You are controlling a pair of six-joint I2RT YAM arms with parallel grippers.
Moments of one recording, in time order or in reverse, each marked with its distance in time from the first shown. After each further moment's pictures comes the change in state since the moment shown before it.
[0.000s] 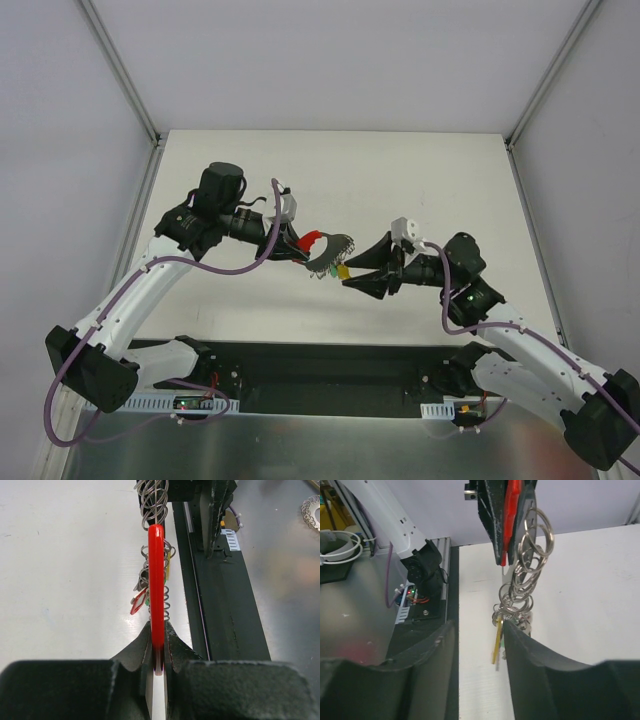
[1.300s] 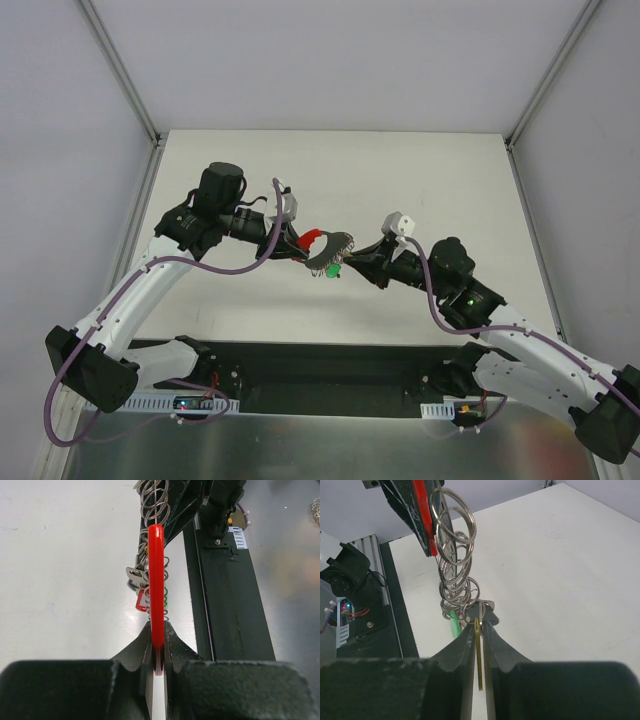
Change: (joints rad) left arm 0.000 0.000 0.000 0.000 -0.031 0.000; right arm 0.126 -0.023 0.046 -0.219 0.488 -0.089
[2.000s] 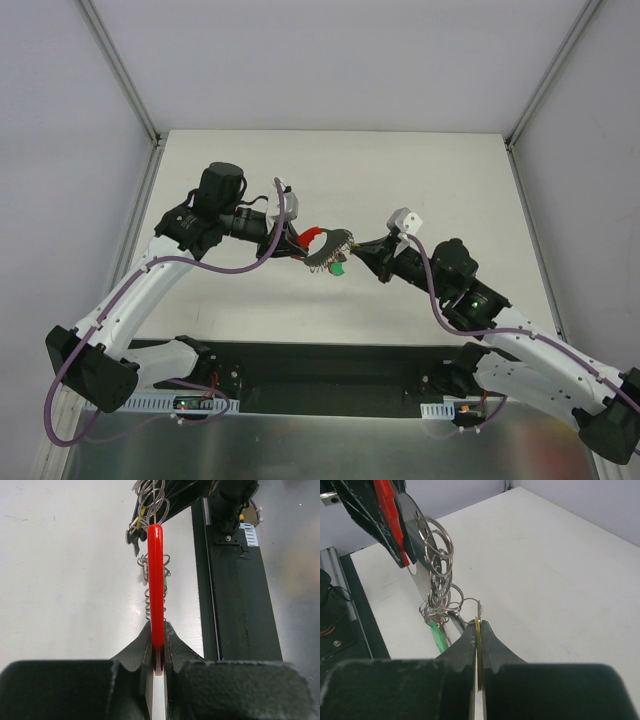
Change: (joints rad) left arm 0.000 0.000 0.000 0.001 -0.044 0.000; right arm 0.035 -0.004 0.027 -0.050 0.175 -0.034
